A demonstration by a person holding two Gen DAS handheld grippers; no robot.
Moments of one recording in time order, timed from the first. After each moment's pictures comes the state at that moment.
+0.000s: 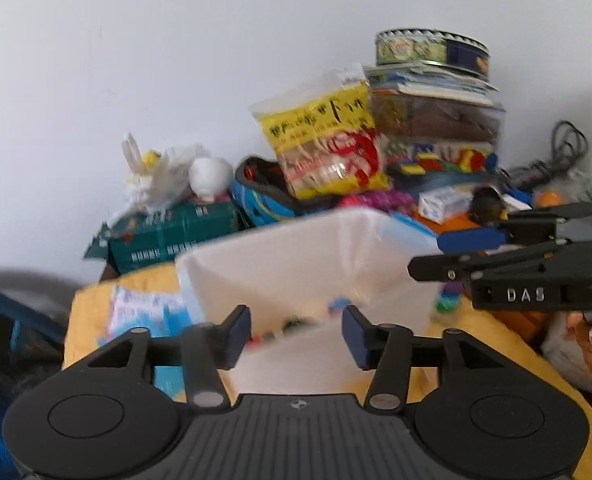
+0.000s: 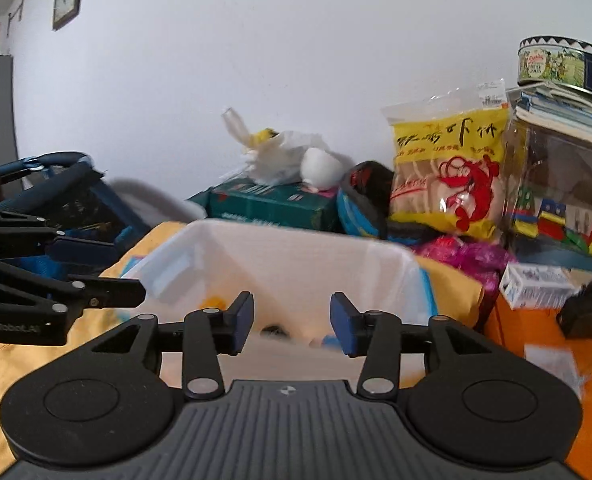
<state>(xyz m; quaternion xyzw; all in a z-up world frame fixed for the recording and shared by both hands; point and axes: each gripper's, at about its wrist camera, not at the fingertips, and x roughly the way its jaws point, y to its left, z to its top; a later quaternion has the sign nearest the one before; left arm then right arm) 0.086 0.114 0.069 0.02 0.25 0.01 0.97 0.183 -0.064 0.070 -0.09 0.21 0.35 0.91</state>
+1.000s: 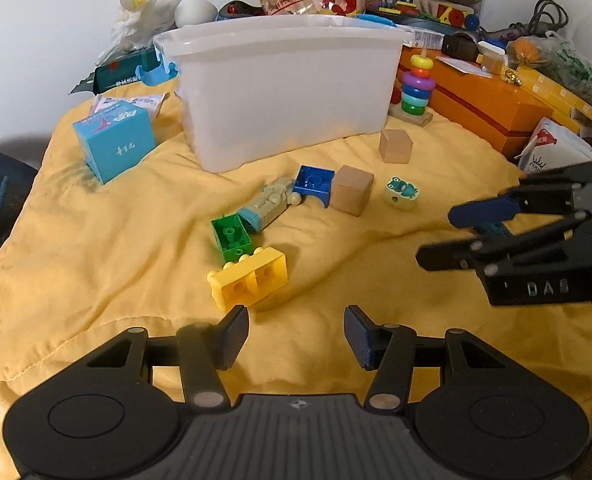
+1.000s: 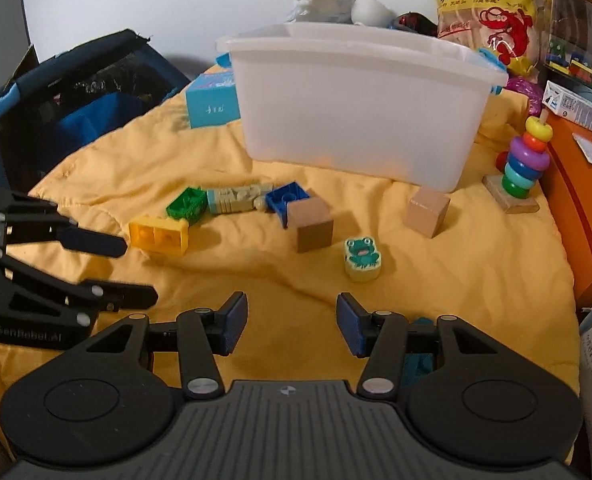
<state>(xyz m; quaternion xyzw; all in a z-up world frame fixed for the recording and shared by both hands) 0.000 0.089 -0.044 0.00 0.41 0.01 0.91 0.076 -0.076 -0.035 -0.14 0.36 0.36 0.85</state>
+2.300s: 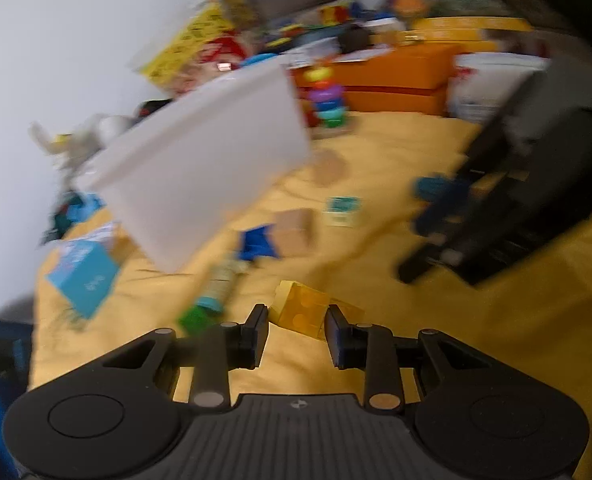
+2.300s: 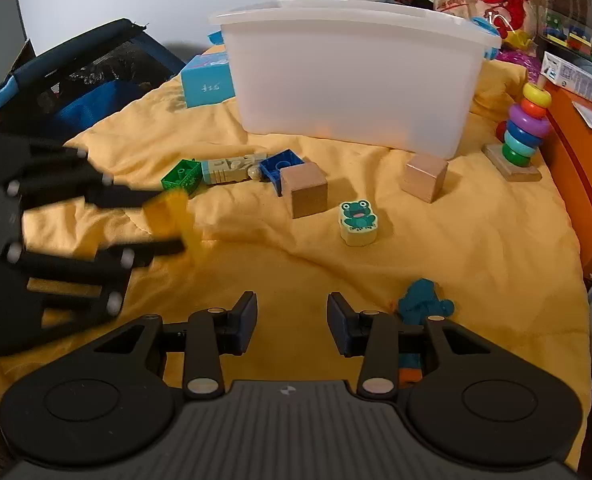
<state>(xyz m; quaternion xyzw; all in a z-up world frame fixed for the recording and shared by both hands) -0.005 0.035 -0.053 0.21 0.32 -0.08 0.92 0.076 -0.089 -0.046 -0.13 0.39 0.36 0.84</state>
